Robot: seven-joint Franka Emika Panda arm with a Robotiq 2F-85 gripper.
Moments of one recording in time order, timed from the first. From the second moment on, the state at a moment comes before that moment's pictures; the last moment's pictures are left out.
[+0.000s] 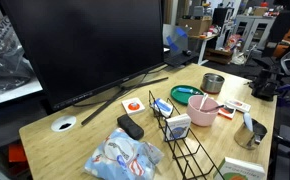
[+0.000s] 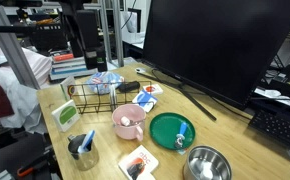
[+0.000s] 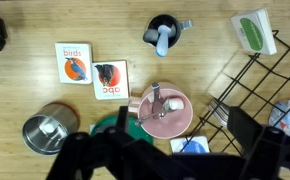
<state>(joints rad) 0.02 -0.62 0.00 -2.52 -0.02 1.90 0.00</state>
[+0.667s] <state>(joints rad) 0.02 -0.62 0.00 -2.52 -0.02 1.90 0.00</state>
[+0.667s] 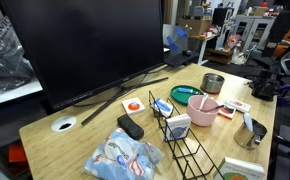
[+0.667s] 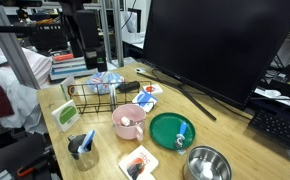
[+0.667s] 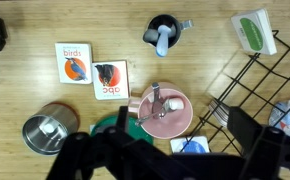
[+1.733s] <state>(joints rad) 0.01 -0.59 -0.01 -2.62 0.03 2.01 0.07</state>
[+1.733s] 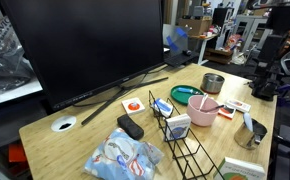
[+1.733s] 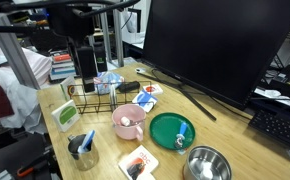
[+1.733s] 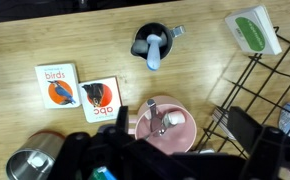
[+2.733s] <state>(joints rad) -0.06 -0.35 -0.02 -2.59 0.03 2.22 0.22</state>
